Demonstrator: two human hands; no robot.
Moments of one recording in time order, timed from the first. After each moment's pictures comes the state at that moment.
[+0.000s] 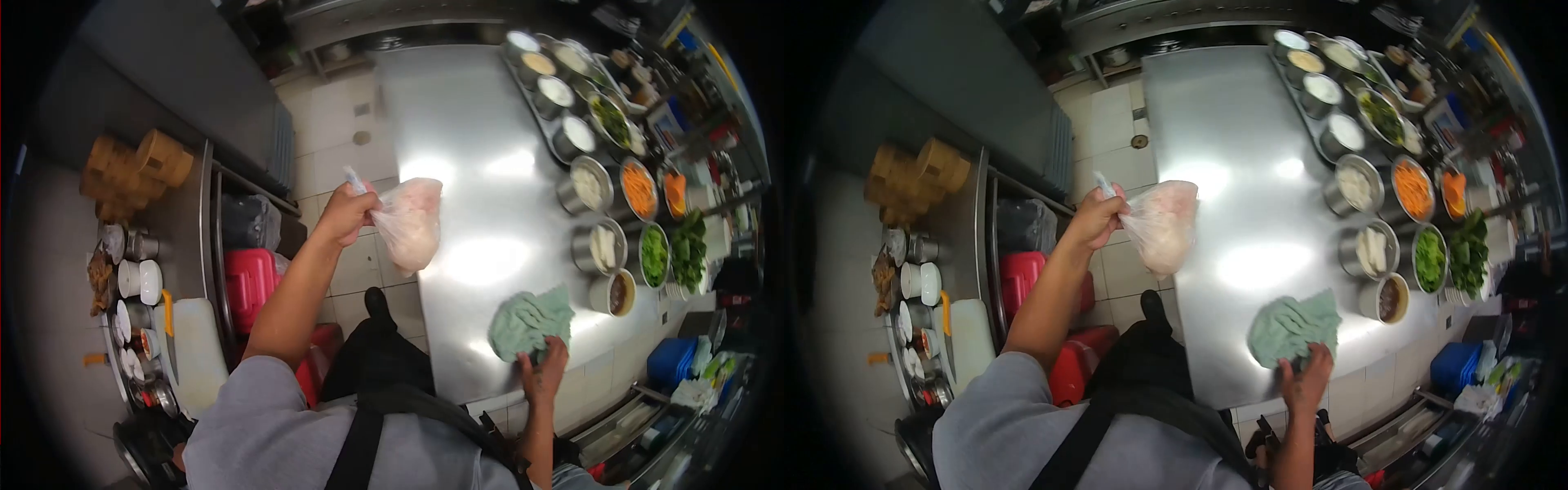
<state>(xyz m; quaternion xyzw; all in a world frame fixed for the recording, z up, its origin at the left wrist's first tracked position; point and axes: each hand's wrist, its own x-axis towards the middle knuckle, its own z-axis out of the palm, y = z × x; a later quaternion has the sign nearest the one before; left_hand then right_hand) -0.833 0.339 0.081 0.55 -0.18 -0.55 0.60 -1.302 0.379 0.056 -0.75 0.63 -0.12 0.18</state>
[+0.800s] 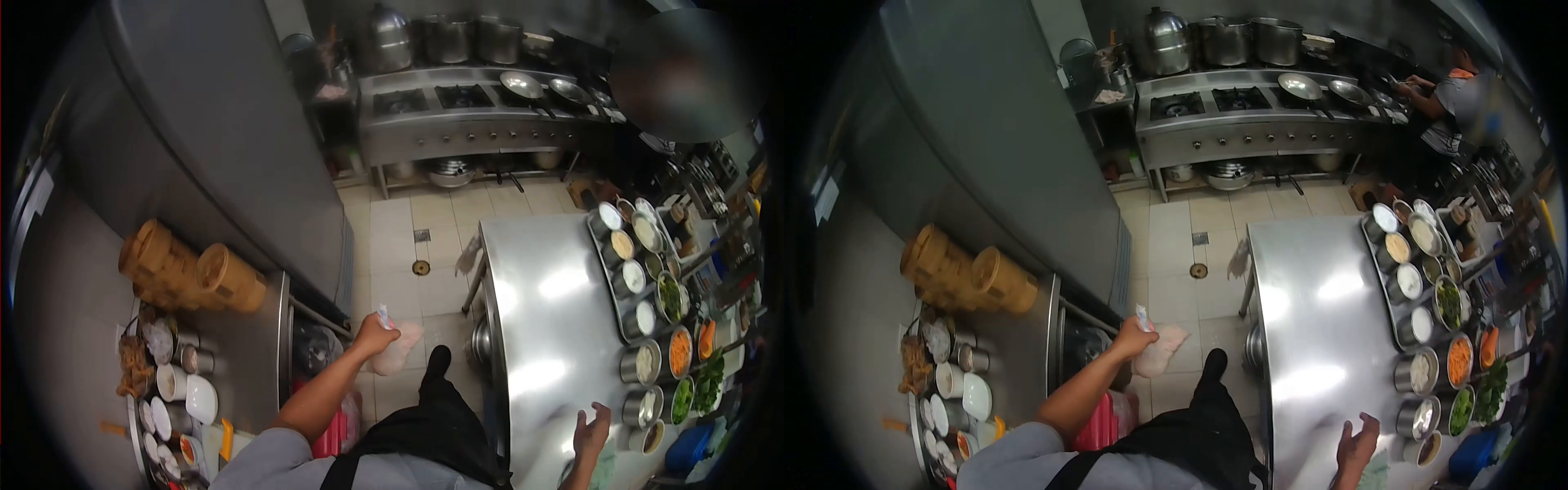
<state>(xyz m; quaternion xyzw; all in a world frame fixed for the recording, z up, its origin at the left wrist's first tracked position) -0.537 0.327 0.013 0.80 -0.29 -0.32 0.42 -1.069 0.239 0.079 -0.72 0.64 -0.26 0.09</state>
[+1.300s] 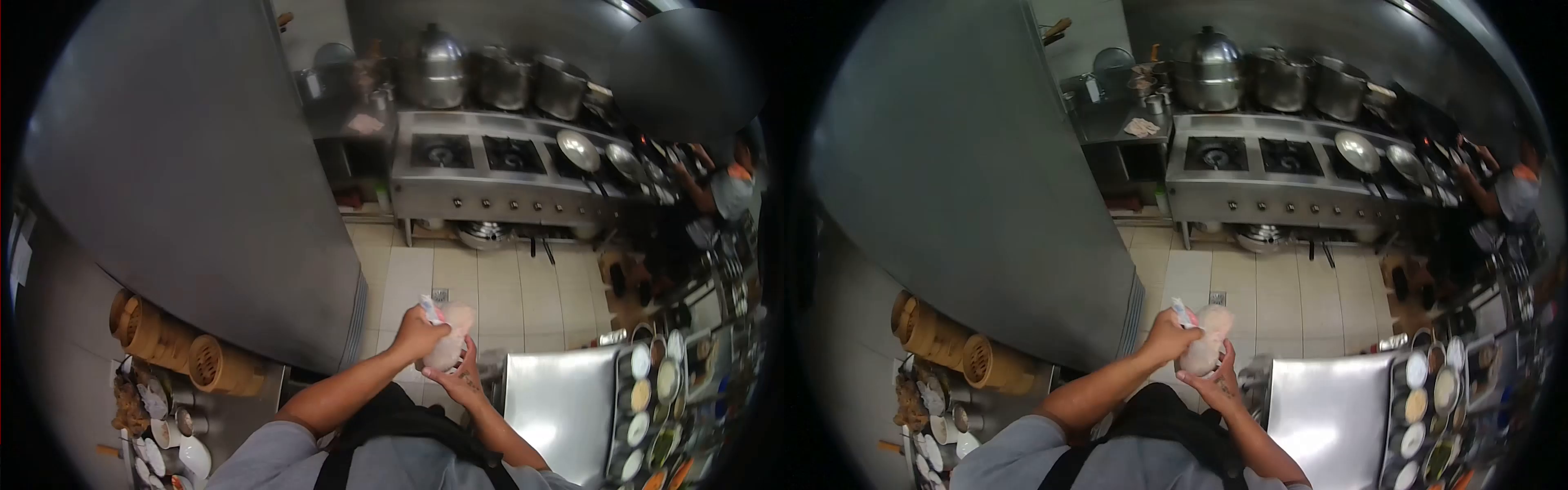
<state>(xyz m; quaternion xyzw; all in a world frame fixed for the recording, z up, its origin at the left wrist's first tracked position) -0.372 0.055 0.150 0.69 -0.25 -0.32 0.60 -0.521 0.012 0.094 -0.68 0.35 -0.14 0.63</state>
